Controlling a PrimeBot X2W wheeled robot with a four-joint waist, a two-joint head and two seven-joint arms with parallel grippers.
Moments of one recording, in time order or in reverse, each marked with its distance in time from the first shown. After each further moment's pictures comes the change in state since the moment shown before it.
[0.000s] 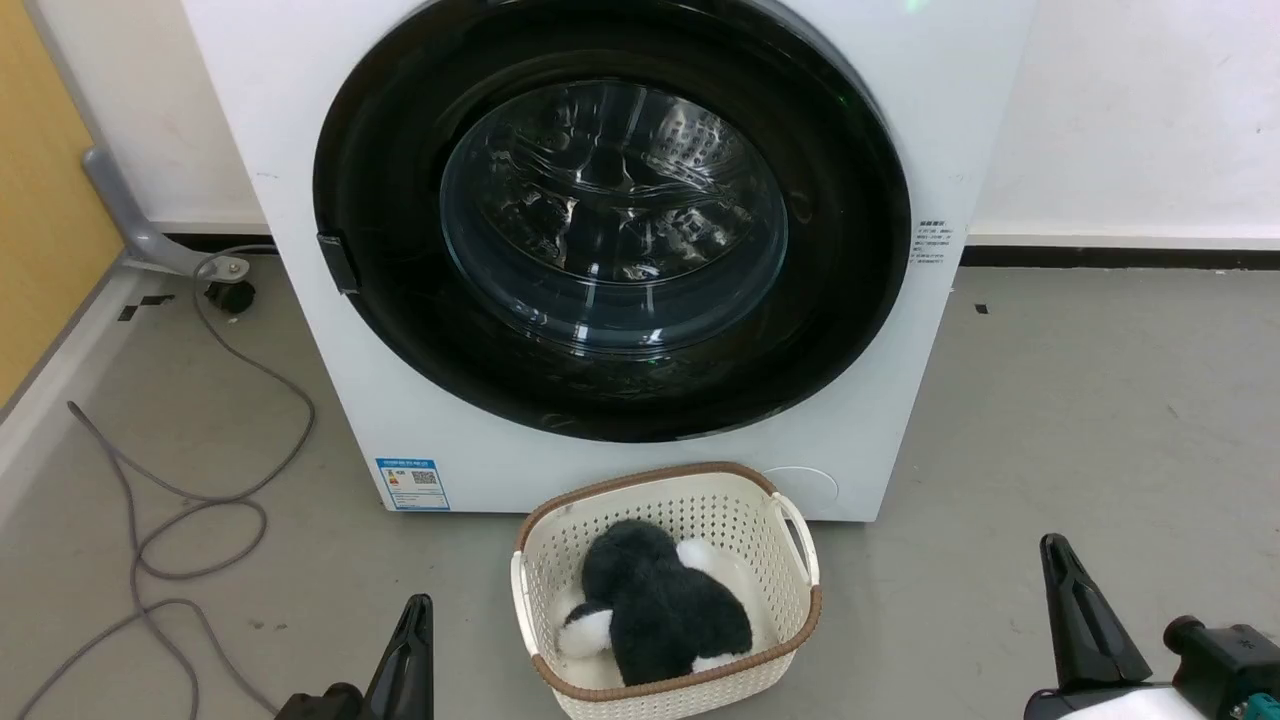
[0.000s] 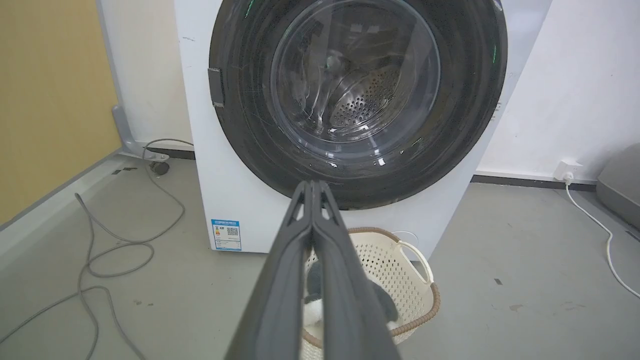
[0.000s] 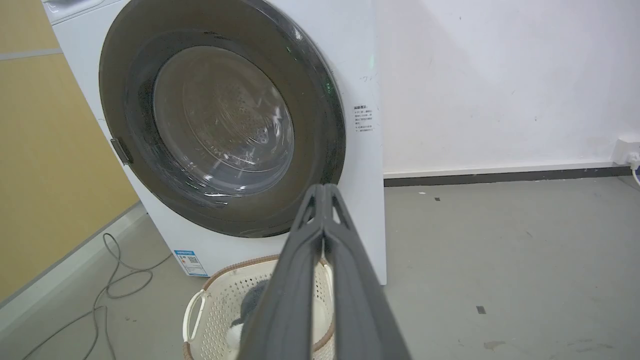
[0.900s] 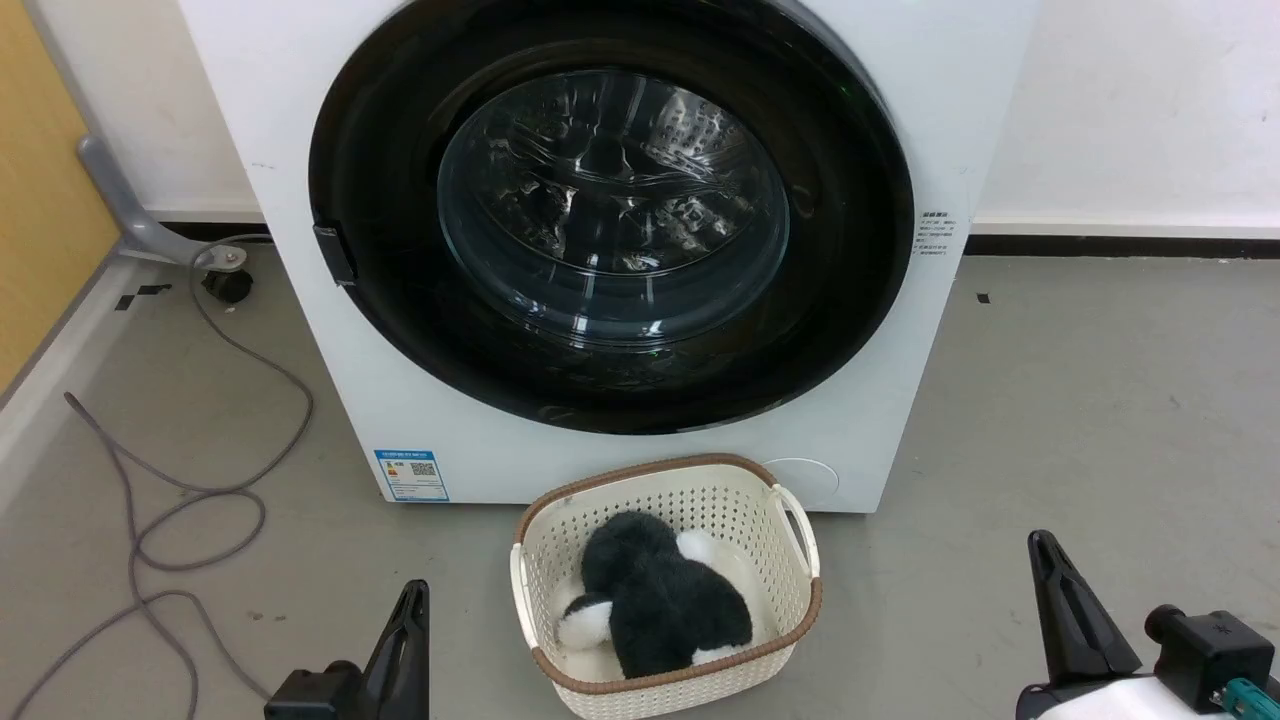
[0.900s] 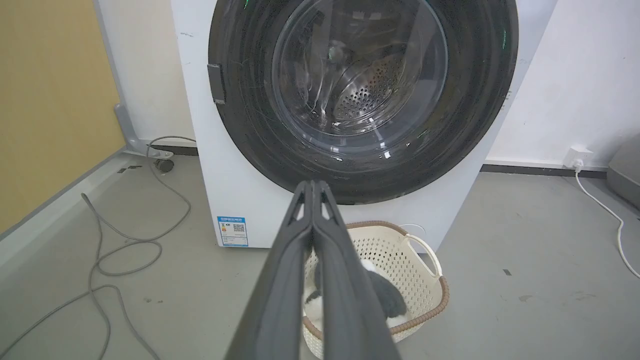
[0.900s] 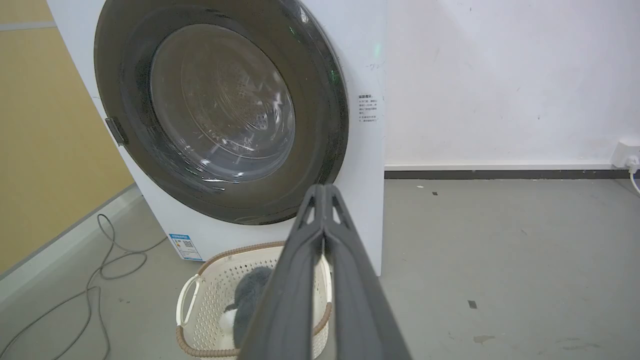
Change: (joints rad) left arm -0.023 0.000 0.015 -0.011 0.030 0.001 0.053; right arm -0.013 0.000 0.009 0.000 -0.044 0.000 0.034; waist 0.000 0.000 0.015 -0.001
